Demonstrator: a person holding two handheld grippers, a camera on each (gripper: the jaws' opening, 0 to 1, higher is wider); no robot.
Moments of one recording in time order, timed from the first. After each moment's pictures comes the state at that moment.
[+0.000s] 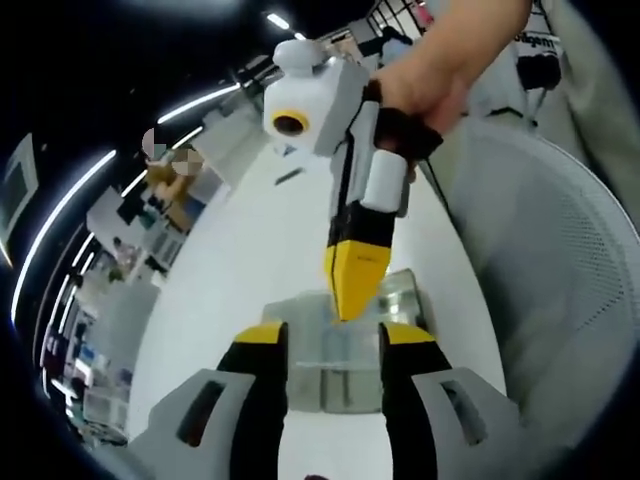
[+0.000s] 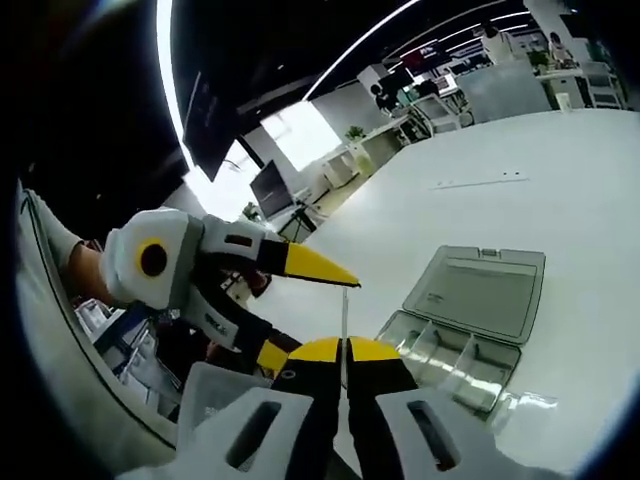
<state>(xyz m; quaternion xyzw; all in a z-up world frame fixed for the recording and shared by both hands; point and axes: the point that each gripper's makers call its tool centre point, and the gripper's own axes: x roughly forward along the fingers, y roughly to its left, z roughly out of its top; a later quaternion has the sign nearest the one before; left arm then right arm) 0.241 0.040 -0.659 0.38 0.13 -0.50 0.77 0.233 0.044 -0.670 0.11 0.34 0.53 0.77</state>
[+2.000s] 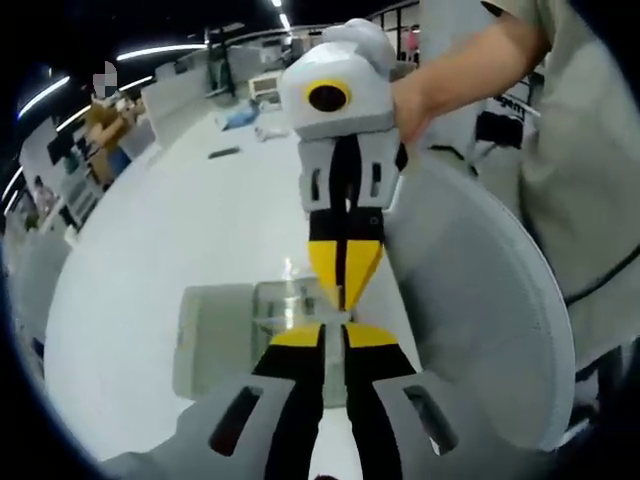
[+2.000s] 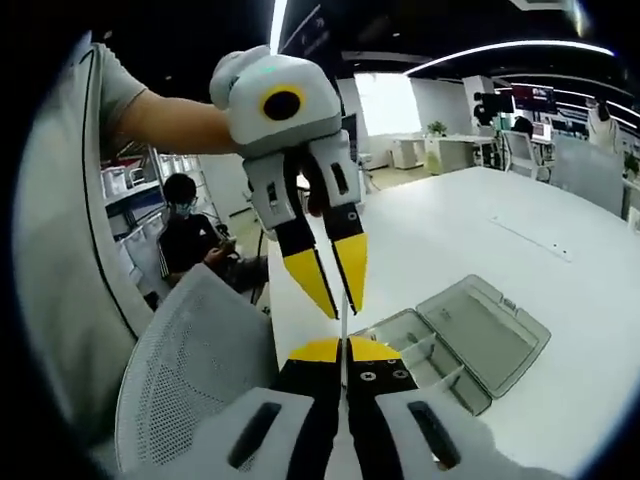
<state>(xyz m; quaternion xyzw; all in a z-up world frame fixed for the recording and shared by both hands) 0.221 0.034 -0.663 0.27 0.28 -0.63 0.67 0.210 0.035 -0.674 -0.09 0.25 0.65 0.72</state>
